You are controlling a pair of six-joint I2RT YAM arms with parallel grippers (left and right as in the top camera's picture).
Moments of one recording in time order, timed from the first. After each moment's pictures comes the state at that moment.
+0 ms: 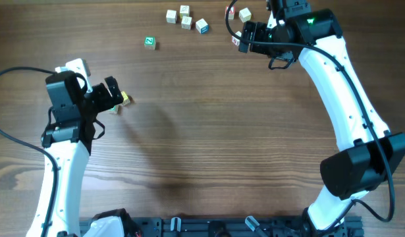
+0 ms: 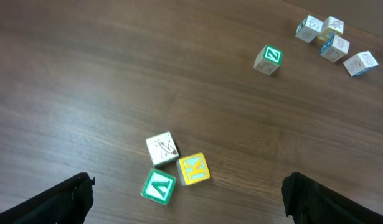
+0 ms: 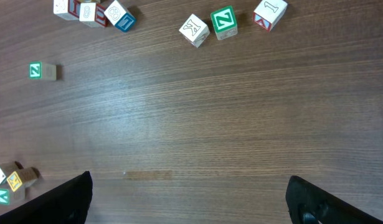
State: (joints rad) left arm 0.19 1.25 0.83 -0.33 0.08 -0.19; right arm 0.29 1.89 1.91 -1.09 -0.04 0.44
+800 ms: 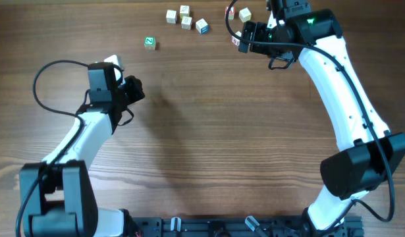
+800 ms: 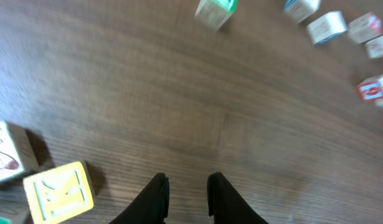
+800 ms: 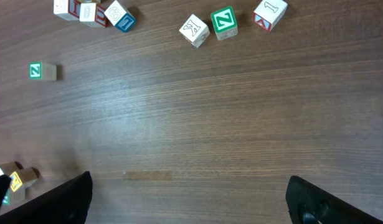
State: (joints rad) left arm 0.03 1.61 0.83 -0.05 0.20 -0.42; right arm 0.29 1.89 1.91 -1.09 -0.04 0.44
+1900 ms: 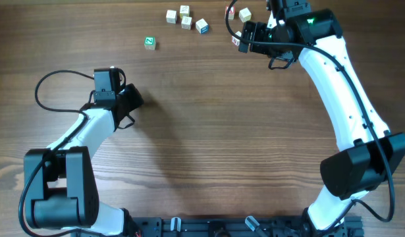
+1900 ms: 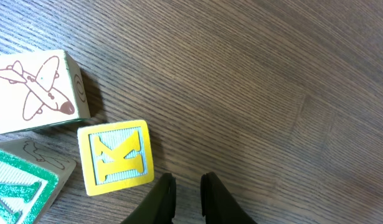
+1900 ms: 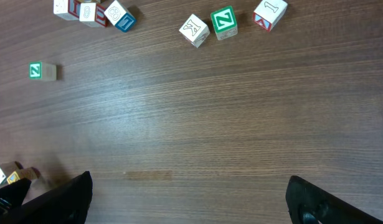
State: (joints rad) left arm 0.03 1.67 0.83 -0.14 0.07 -0.49; right arm 0.29 1.89 1.91 -1.09 -0.04 0.44
